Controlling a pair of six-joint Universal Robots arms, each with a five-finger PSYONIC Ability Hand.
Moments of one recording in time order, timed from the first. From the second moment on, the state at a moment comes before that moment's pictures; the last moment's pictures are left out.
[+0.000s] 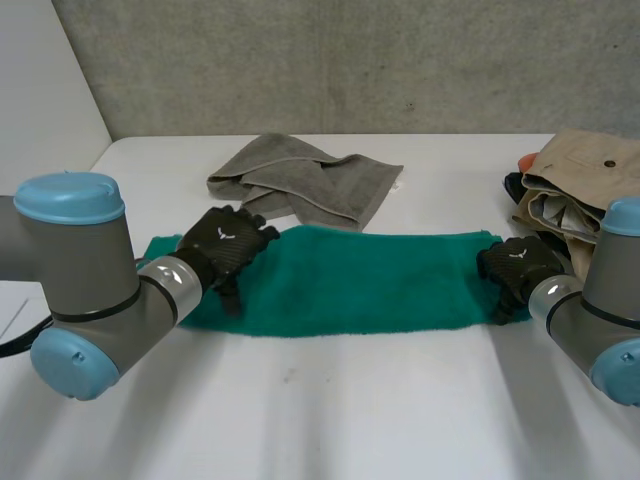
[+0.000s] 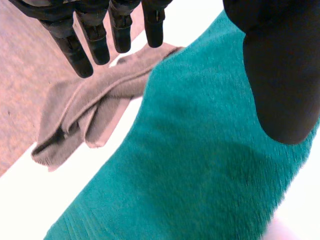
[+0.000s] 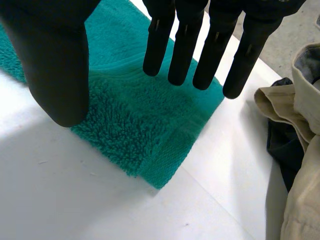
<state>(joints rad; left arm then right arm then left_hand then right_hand) 4.28 -2.05 -1.48 3.18 -1.37 3.67 1.78 -1.01 1.57 -0.10 1.45 2.63 0.20 0.20 0.21 0.20 0.05 0.62 0.60 0.60 0.60 0.40</state>
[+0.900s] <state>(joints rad) 4.31 -1.97 -1.48 3.19 -1.38 3.59 1.49 -1.11 1.65 -0.20 1.46 2.37 0.20 0.20 0.21 0.20 0.05 1.13 1.18 1.19 1.19 0.99</state>
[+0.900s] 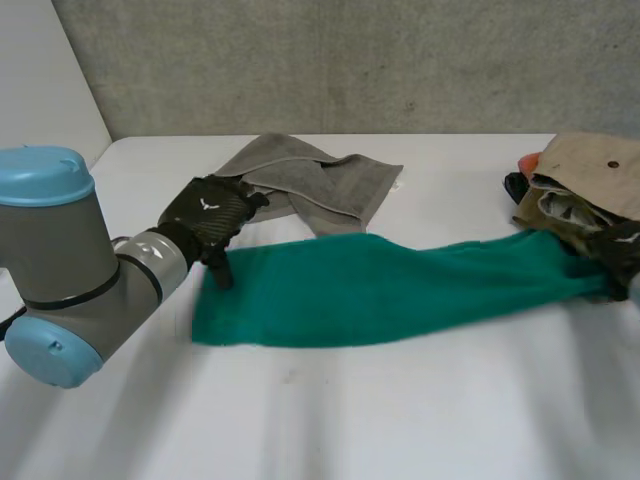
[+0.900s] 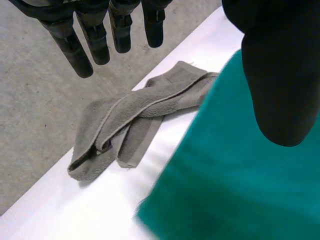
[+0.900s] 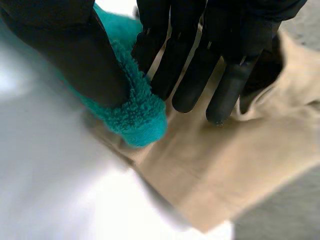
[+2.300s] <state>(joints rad) 4.21 -2.08 -1.30 3.15 -1.56 3.46 2.06 -0.99 1.54 -0.27 1.50 2.80 0.20 0.20 0.21 0.20 0.05 1.09 1.16 1.19 1.19 0.98</state>
